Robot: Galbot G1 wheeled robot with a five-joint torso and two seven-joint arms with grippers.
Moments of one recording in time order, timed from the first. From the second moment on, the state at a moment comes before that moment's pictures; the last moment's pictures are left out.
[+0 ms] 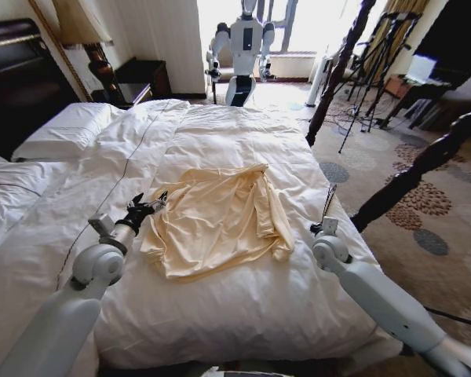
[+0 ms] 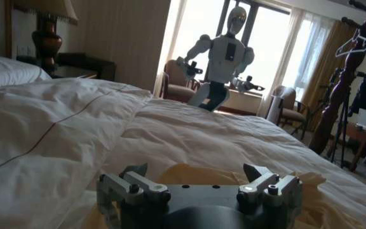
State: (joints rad) left arm 1.20 -0.89 -0.66 -2.09 -0.93 0.28 -0.19; right arm -0.70 0.75 -0.09 1.77 1.06 -0.39 0.93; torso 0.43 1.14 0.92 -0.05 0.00
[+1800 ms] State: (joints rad) left arm 1.14 -0.95 -0.66 -2.06 -0.89 0.29 -0.29; right arm 0.10 0.92 -0.84 1.21 1.47 -0.49 -0.65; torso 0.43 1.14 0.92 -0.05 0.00
